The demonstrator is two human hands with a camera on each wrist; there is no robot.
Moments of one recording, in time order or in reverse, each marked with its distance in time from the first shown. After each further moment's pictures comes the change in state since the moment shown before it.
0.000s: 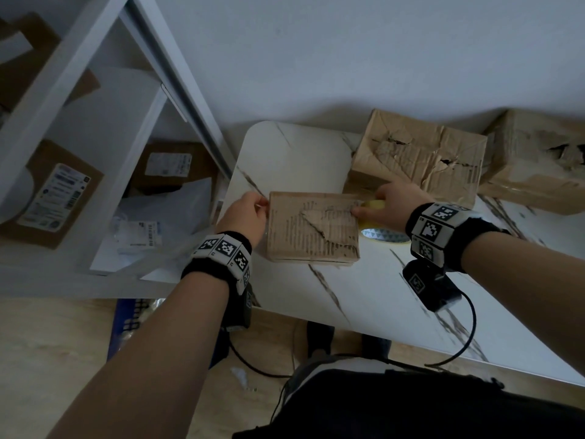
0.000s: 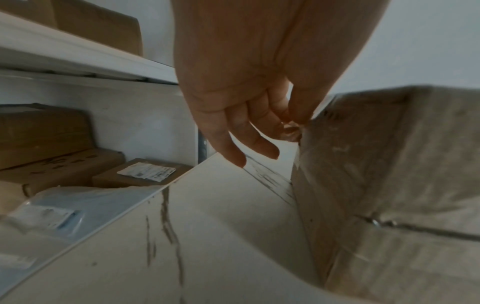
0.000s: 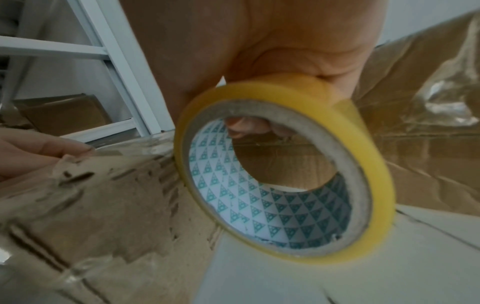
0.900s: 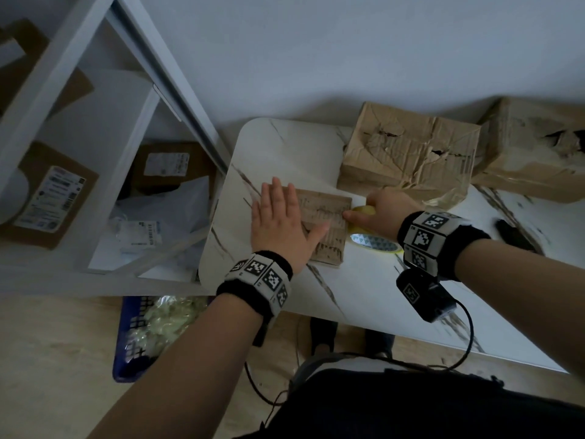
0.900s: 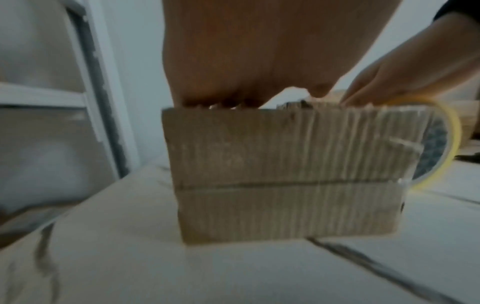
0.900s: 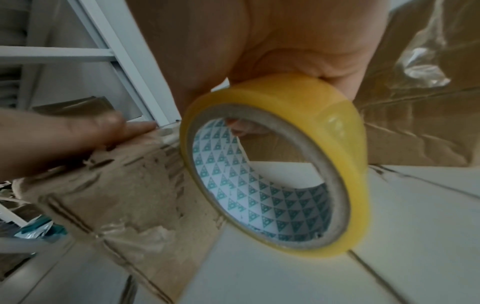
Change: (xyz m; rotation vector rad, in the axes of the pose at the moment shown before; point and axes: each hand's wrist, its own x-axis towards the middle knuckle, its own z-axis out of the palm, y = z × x) left_hand -0.042 0.044 0.047 0.512 -0.039 0.208; right_hand -0.010 0.005 0.016 0.097 -0.054 0.019
